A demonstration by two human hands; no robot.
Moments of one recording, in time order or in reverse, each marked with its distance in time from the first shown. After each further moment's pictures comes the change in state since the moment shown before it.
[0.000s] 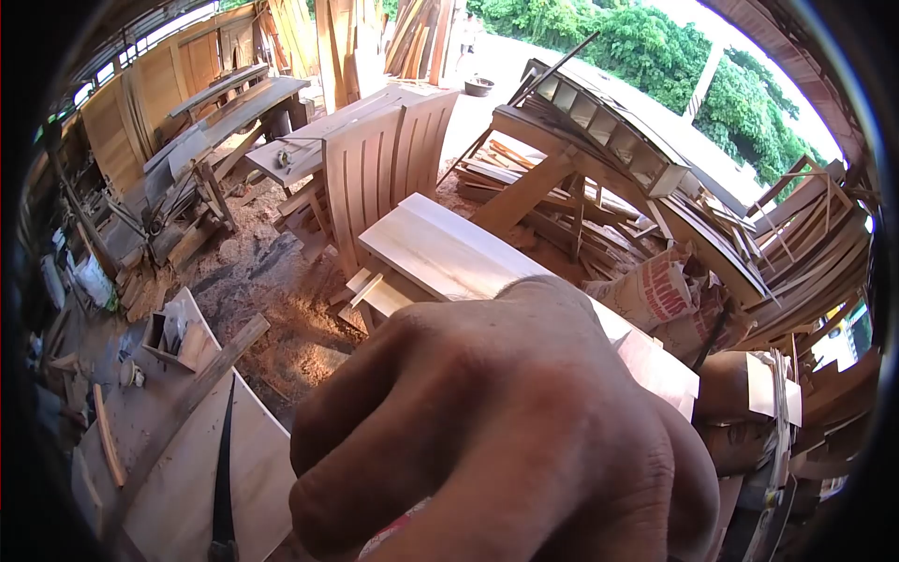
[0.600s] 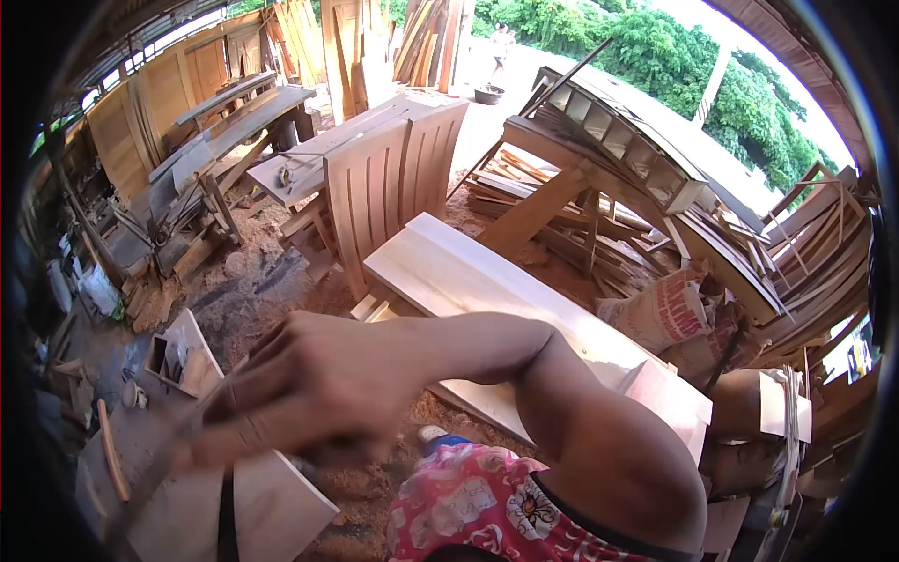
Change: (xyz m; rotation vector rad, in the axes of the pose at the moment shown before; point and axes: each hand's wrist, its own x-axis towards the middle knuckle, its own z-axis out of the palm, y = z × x) left_hand 0.071 -0.013 -0.165 0.115 0.138 0.053; right_hand 0.058 0.238 -0.042 -0.241 -0.145 -0.009
